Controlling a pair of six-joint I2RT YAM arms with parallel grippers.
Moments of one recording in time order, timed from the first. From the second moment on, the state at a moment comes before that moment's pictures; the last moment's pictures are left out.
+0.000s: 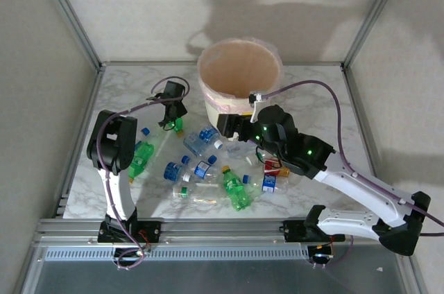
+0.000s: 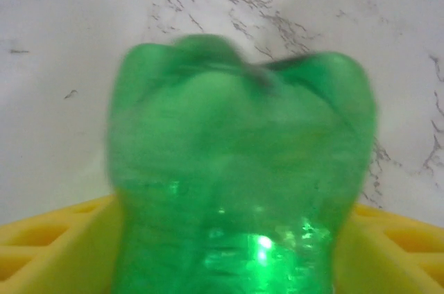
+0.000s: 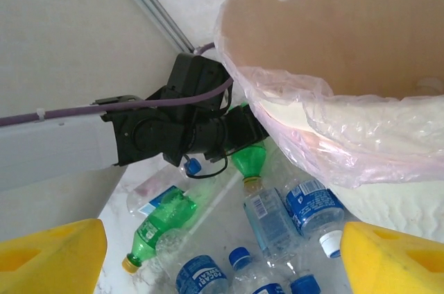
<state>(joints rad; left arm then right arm) -0.27 1.98 1.29 -0.37 -0.29 -0.81 0.99 1.10 1.14 -0.40 0.23 0.65</state>
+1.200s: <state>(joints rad) -0.28 1.14 1.19 -0.36 0.08 -1.02 0.99 1.41 1.32 -0.33 -0.14 0.66</state>
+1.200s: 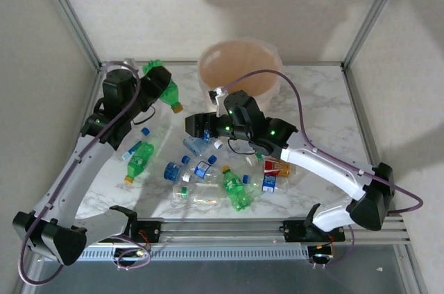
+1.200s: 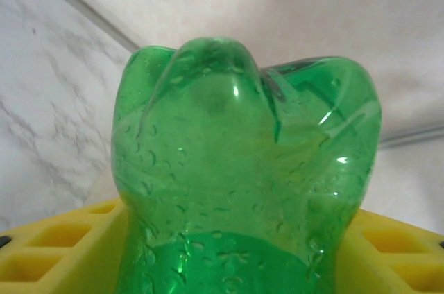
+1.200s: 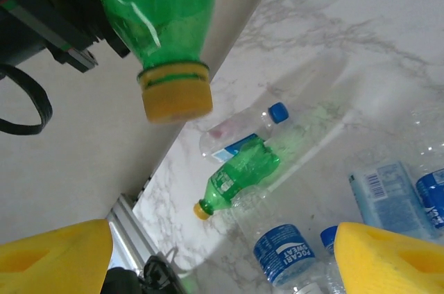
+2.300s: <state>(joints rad) -0.37 1.06 1.06 -0.30 0.21 -1.13 1.02 1.49 1.34 -0.27 -0.19 0.69</state>
